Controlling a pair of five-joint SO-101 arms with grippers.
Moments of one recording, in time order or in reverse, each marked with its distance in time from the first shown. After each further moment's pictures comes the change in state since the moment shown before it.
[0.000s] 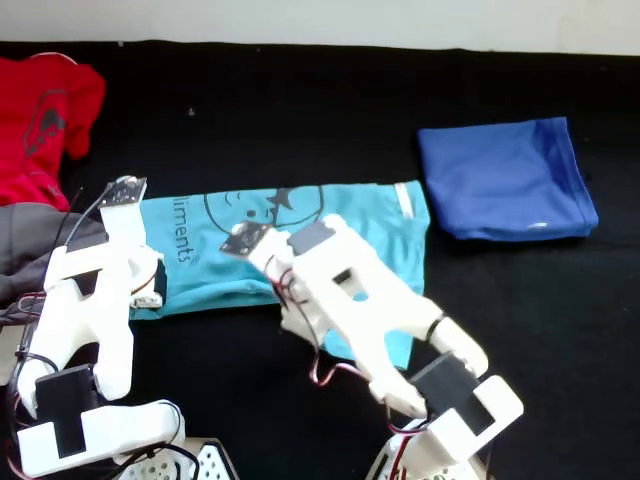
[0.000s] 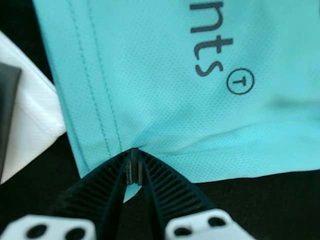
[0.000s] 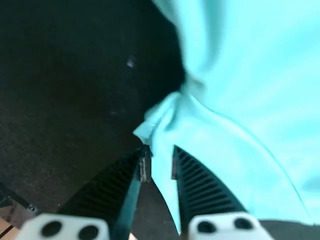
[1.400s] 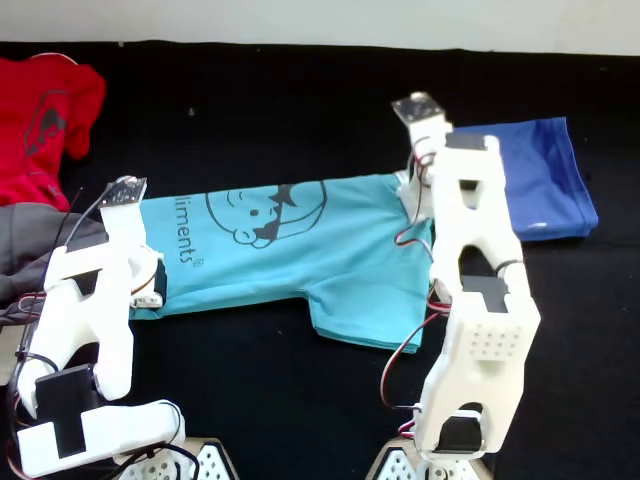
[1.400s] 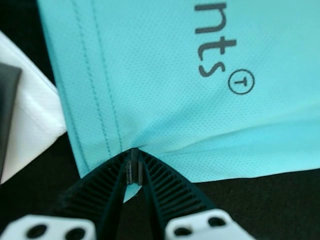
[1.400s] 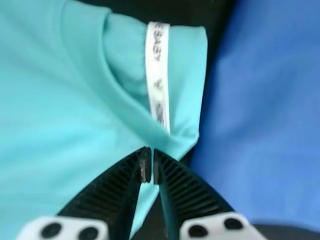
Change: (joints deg) left arm 0.0 0.0 0.0 0.0 0.0; right arm 37.4 28.2 -40.7 -2.8 0.0
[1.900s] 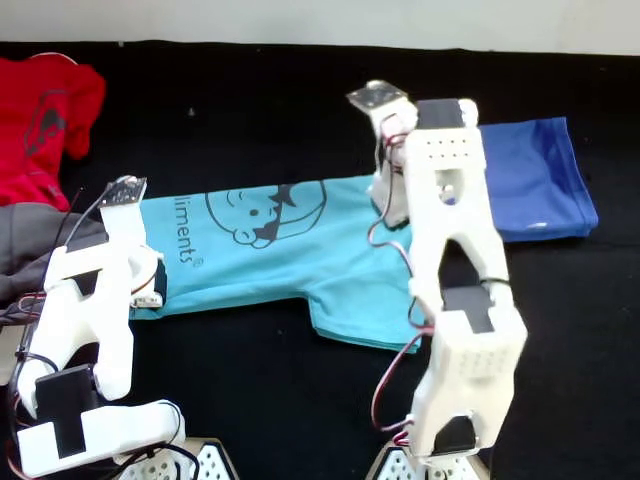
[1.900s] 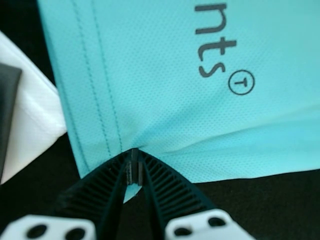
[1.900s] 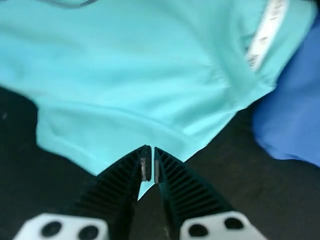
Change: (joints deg) left arm 0.0 0.0 0.1 -0.4 0.0; right arm -10.5 -9.1 -6.1 24.1 0.0
